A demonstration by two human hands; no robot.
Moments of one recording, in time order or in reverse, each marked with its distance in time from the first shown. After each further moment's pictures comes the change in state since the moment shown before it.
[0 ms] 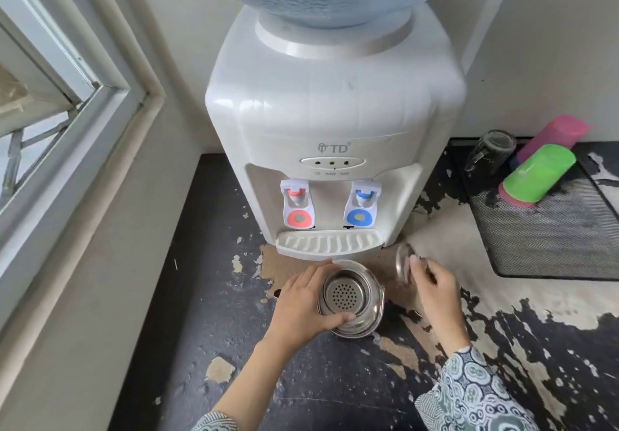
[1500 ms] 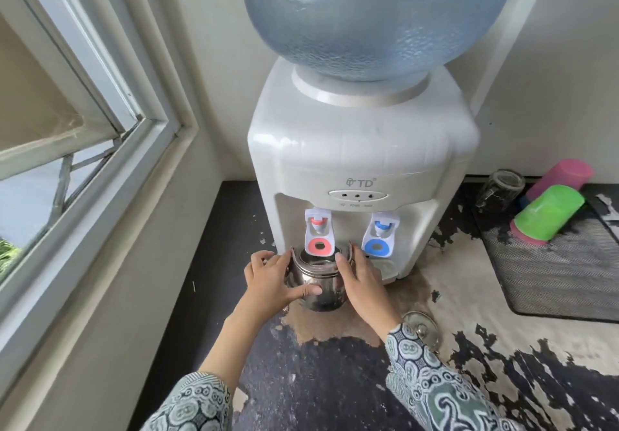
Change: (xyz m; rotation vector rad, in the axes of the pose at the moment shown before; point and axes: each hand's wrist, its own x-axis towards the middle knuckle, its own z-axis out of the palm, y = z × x) left_hand 0.029 -0.044 -0.078 0.201 0.042 -0.237; right_hand 0.011 -0.081 0.101 -0.143 -0.369 -0.035
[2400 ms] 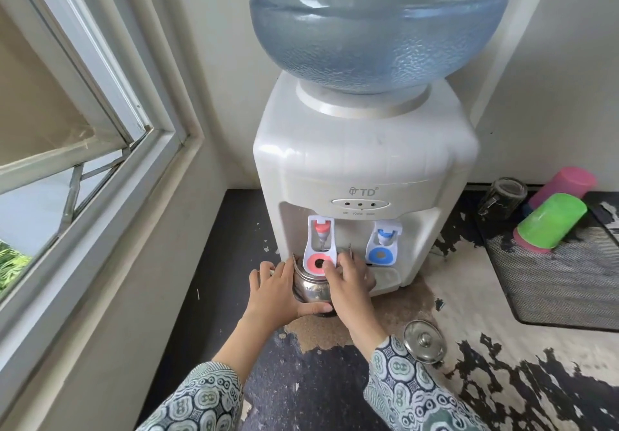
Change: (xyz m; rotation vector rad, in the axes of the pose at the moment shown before) left_hand 0.005 -0.003 0.015 0.228 0.007 -0.042; right_hand -0.020 -0.054 0.014 0.173 0.117 0.038
